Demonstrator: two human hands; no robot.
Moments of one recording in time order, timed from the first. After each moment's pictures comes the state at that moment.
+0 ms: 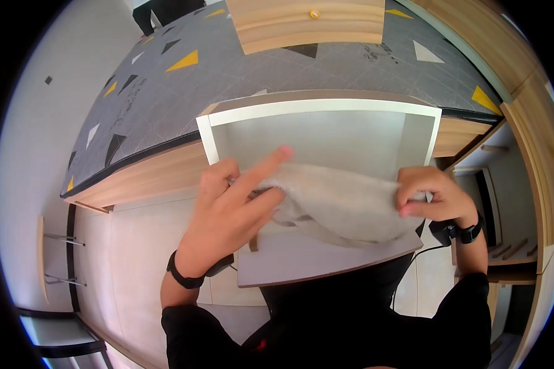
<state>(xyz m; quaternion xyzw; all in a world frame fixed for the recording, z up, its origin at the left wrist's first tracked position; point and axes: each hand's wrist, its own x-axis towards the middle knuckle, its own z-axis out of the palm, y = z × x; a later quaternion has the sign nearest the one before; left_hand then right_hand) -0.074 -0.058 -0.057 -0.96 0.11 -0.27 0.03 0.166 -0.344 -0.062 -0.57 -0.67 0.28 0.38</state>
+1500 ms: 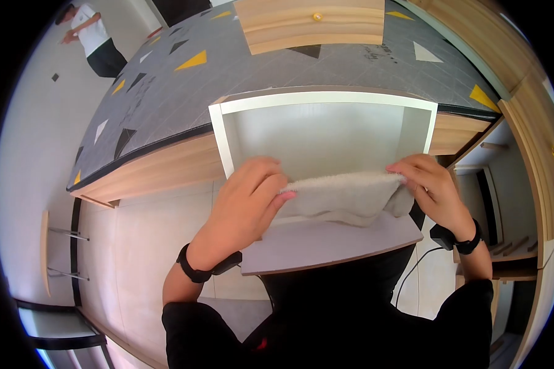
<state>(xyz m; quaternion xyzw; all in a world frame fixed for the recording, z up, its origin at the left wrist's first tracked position) -0.073 -0.071 -0.067 -0.93 0.13 -0.30 -0.13 0.126 -0.355 -0.068 -0.71 -0.62 -0.07 0.34</state>
